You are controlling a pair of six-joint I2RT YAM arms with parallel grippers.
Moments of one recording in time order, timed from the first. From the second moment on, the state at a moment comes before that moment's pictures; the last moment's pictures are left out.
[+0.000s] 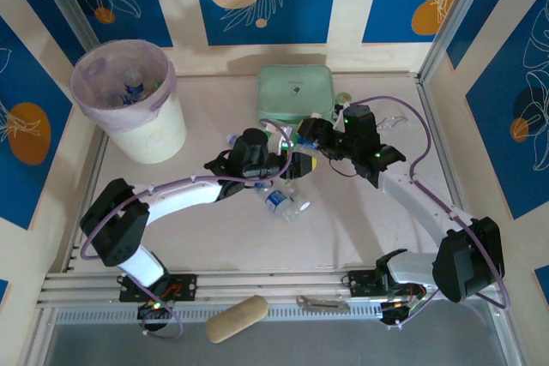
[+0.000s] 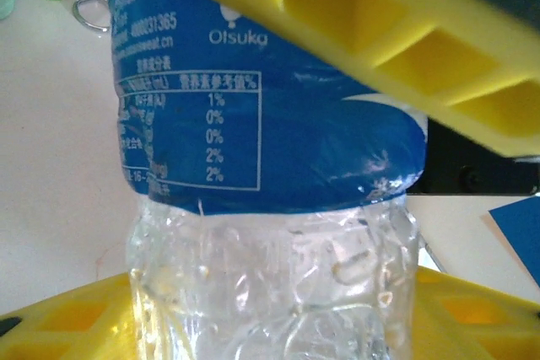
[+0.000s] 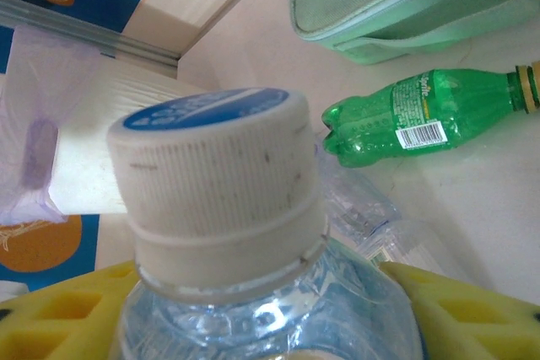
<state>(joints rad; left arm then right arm) -0.84 1.59 1.00 0.23 0.36 -0.66 0.41 1.25 0.93 -0.20 -0.33 0.93</state>
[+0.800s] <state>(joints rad) -0.46 1.34 1.13 -0.17 0.19 -0.44 0.34 1.16 0.89 -0.23 -0.31 0.92</state>
